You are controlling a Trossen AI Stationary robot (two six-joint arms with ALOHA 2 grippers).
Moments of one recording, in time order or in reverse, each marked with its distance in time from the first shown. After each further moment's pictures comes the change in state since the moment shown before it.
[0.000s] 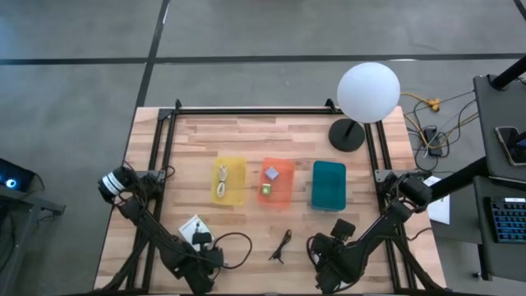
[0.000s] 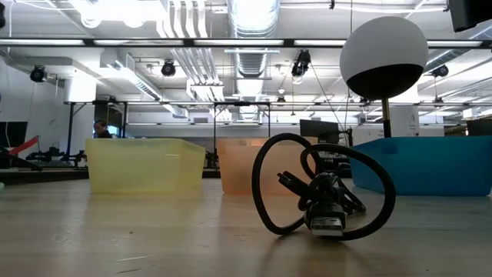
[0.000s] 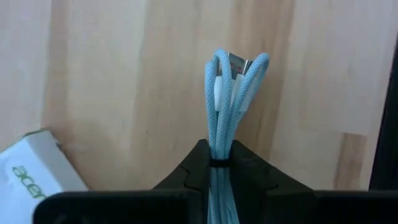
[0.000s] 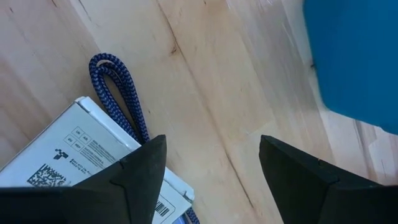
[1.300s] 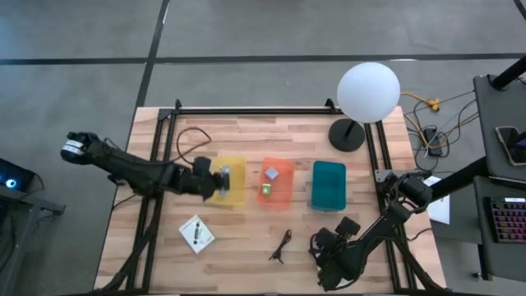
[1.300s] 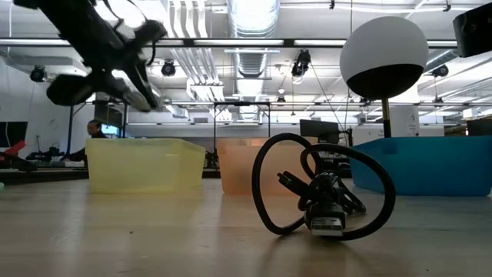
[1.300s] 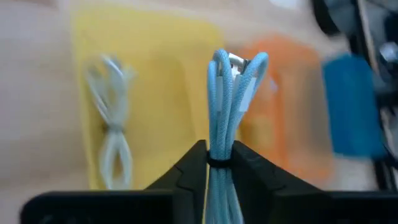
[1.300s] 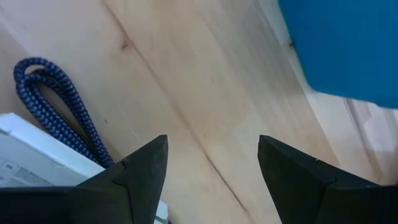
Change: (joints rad) left arm 0.654 -0.689 -0.390 0.040 -0.324 -0.581; right arm 0.006 0.000 -0.076 0.006 0.010 0.161
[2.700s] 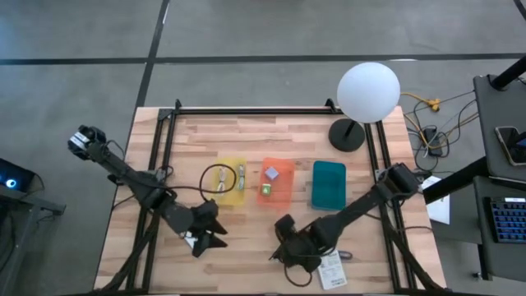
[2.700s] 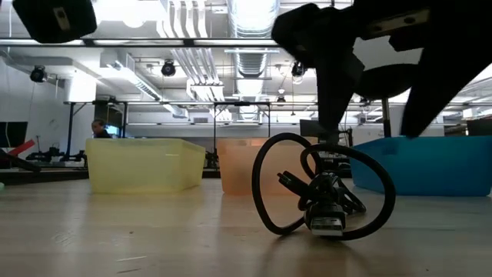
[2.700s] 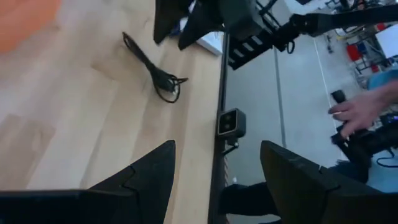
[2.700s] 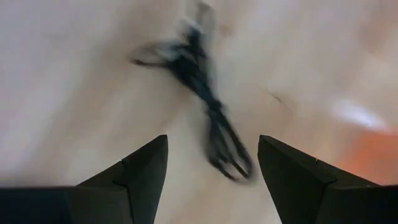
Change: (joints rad) left arm -0.407 0.031 0.083 0.374 0.332 0.623; right arm -0.274 0.001 0.126 0.496 -0.153 -1.614
